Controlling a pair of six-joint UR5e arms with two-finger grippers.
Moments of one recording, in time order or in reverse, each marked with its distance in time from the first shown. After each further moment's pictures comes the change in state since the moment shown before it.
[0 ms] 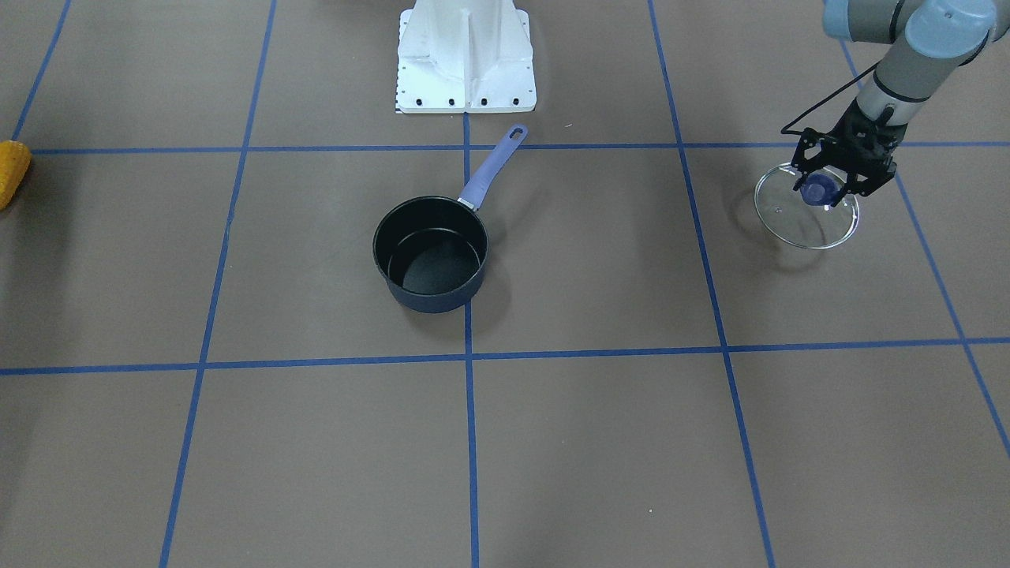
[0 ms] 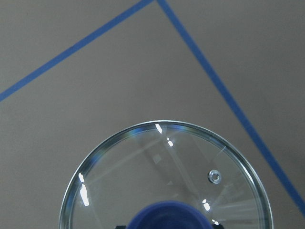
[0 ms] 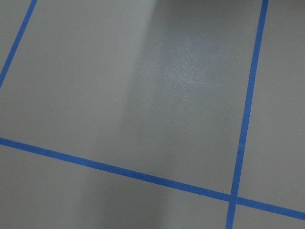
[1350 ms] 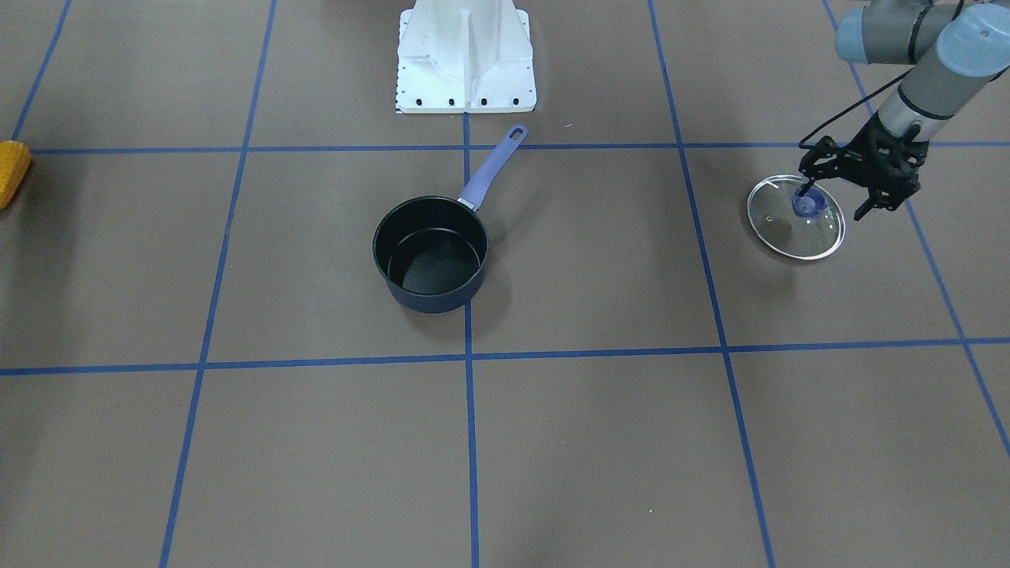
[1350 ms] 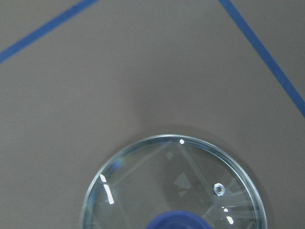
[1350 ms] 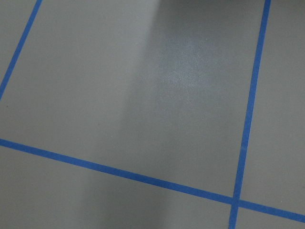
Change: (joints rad) left arm -0.174 -0.082 0.052 0.083 -0.144 0.055; right arm -0.008 -0.009 0.041 -0.002 0.007 0.073
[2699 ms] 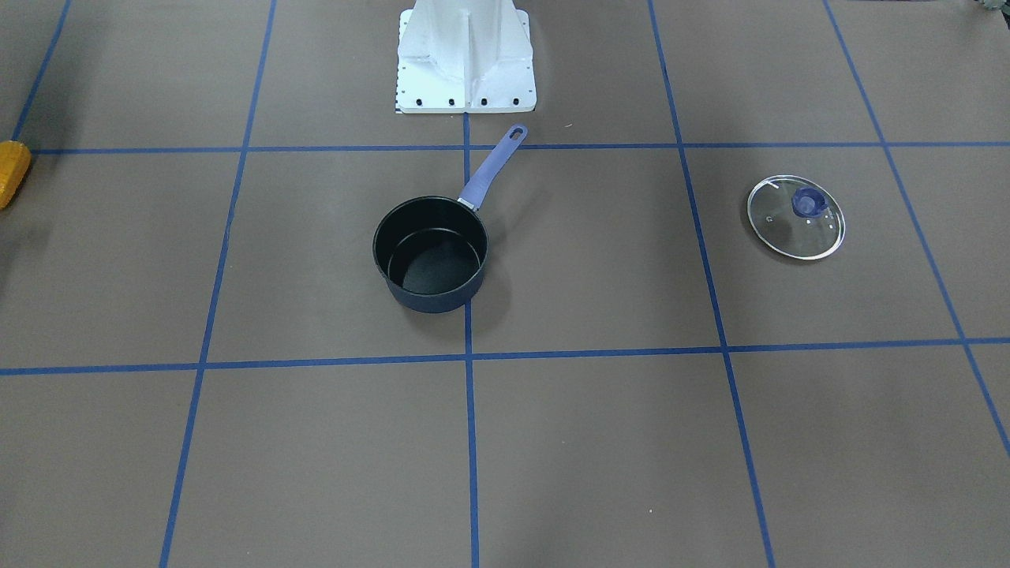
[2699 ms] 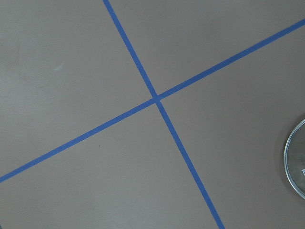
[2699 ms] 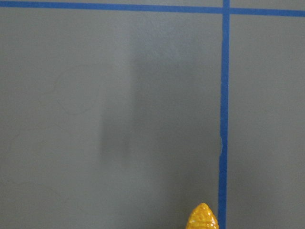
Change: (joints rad) left arm -0.651 -0.209 0.105 0.726 -0.143 0.802; right arm -0.251 -0.590 0.061 0.658 -0.158 0.396
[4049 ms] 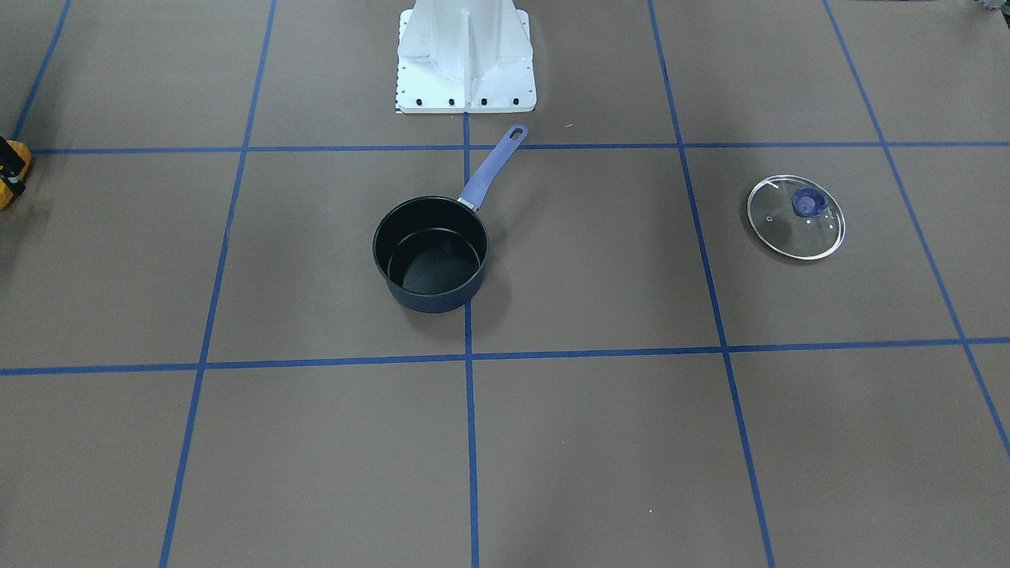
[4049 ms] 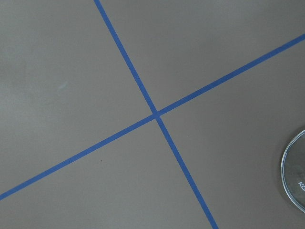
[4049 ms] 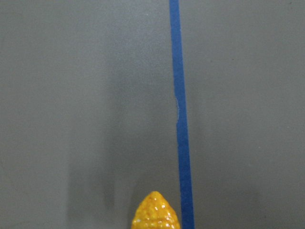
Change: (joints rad) left arm 0.000 0.000 -0.005 -0.038 -0.002 -0.001; right arm -0.331 0.023 -0.103 0.139 -0.266 0.262
